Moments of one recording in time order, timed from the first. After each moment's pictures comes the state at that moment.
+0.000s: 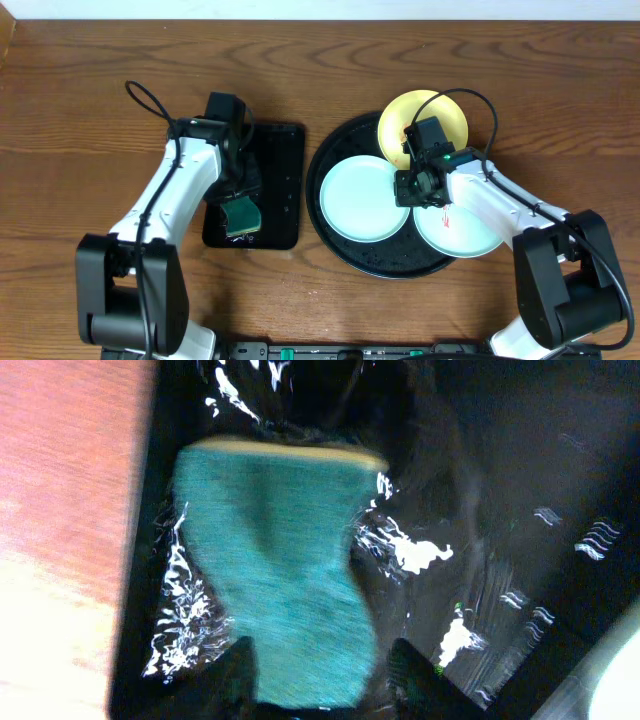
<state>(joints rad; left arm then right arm) -0.14 1.68 1.19 -1.00 0.05 -0.41 0.36 1.77 1.02 -0.58 -0.08 0.33</state>
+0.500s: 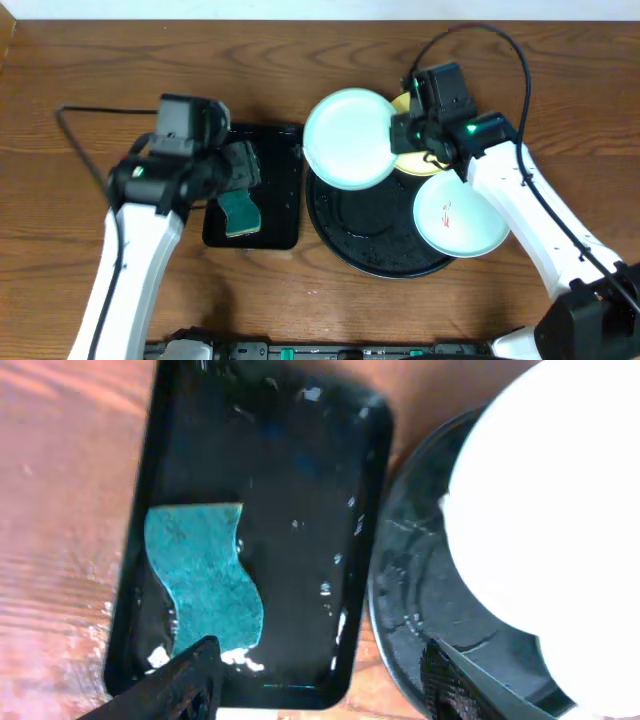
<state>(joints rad) -0.13 1.24 1.23 -1.02 0.18 -0.36 0.40 1.64 1.36 -0.66 -0.06 0.27</state>
